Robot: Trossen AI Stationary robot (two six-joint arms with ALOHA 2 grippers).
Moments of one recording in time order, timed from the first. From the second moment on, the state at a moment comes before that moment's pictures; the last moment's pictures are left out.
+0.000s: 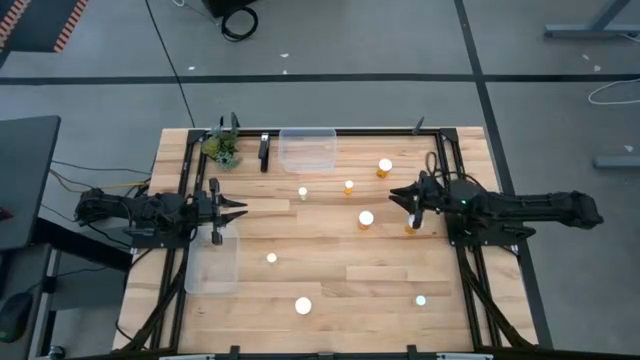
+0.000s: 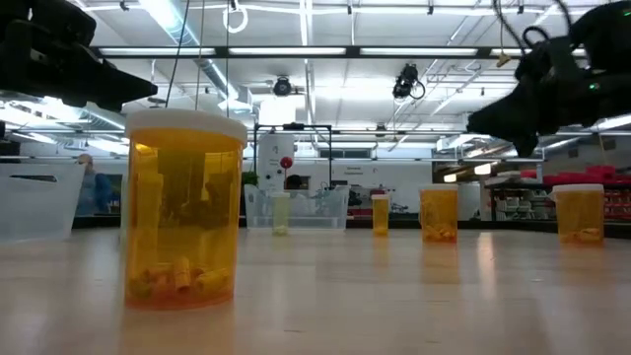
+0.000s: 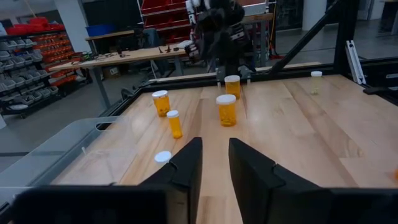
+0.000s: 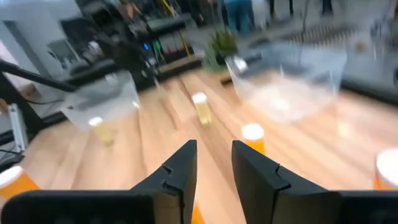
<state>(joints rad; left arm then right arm) -0.19 0.01 0.08 -0.13 -0.36 0.12 -0.18 0.40 0.03 0.21 0.09 0.31</state>
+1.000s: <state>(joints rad) -0.19 0.01 0.08 -0.13 -0.36 0.12 -0.26 1.29 0.67 -0.15 0.03 0.17</state>
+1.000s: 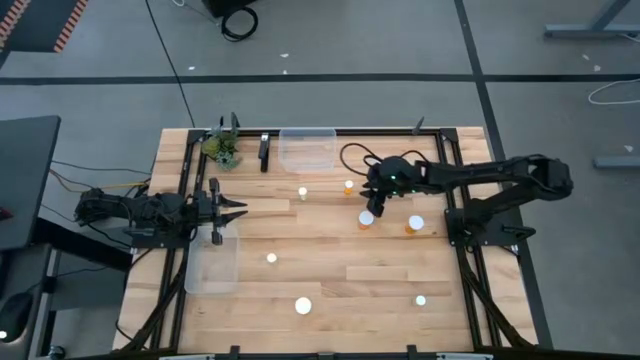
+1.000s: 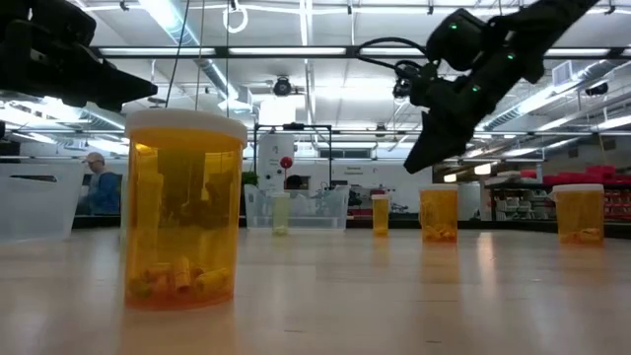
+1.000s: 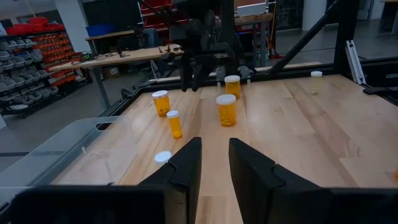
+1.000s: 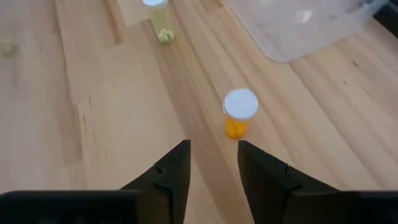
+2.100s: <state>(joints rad) -0.19 0.01 0.08 -0.13 -0.36 0.12 -0.29 1.76 1.22 -0.65 0.10 -0.12</state>
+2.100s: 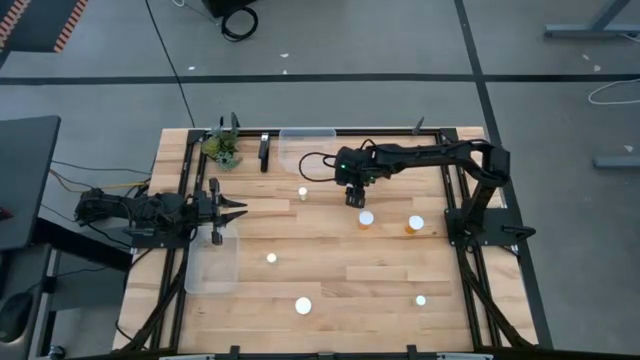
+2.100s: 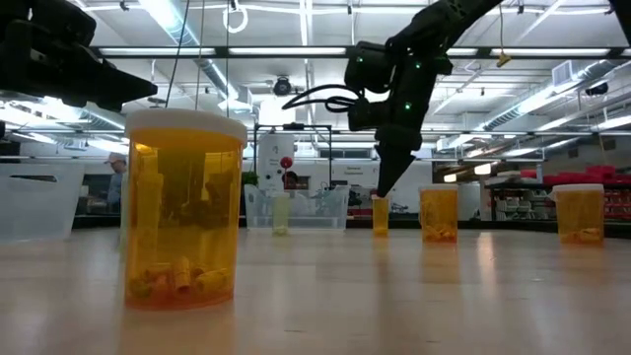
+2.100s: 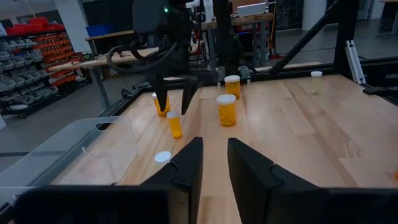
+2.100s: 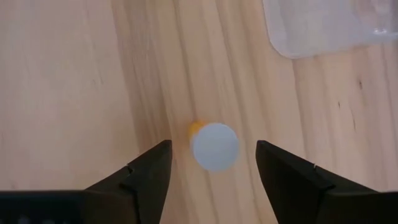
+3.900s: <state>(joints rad) -0.19 0.01 0.08 -0.13 -0.36 0.12 -0.30 1.84 1.37 -0.69 0.08 -0.09</state>
